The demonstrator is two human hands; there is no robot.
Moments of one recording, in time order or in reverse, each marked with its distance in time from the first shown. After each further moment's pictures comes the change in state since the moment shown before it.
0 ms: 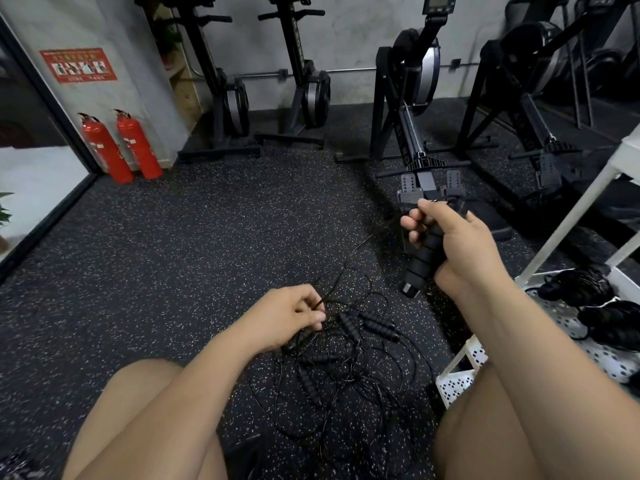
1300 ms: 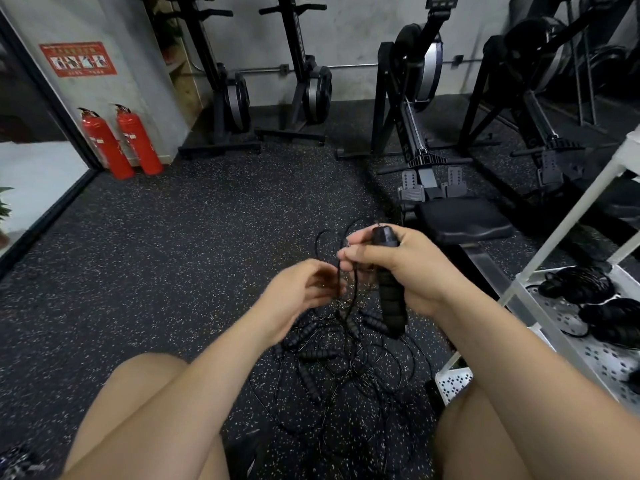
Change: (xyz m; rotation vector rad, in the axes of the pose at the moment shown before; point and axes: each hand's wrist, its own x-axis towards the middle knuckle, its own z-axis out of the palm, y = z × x) left_hand 0.014 0.024 0.012 -0.819 0.134 -0.071; right_hand -0.030 0.023 0.030 -0.335 -0.370 0.230
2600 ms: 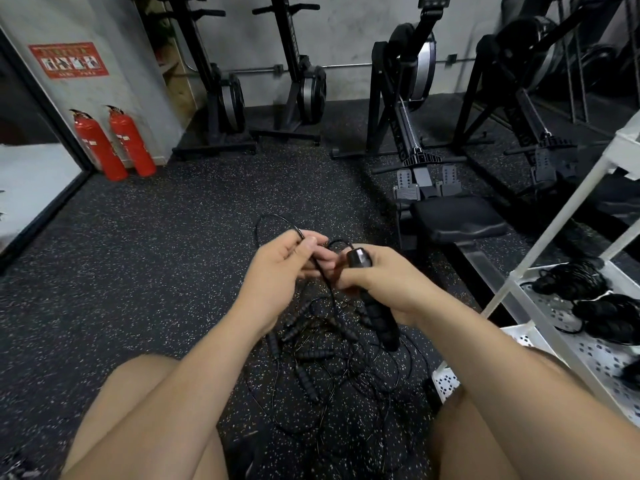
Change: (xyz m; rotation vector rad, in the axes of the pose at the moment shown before) left_hand -0.017 0.033 0.001 0.157 0.144 0.352; right_hand 0.015 0.032 -0.001 -0.355 -0.008 0.049
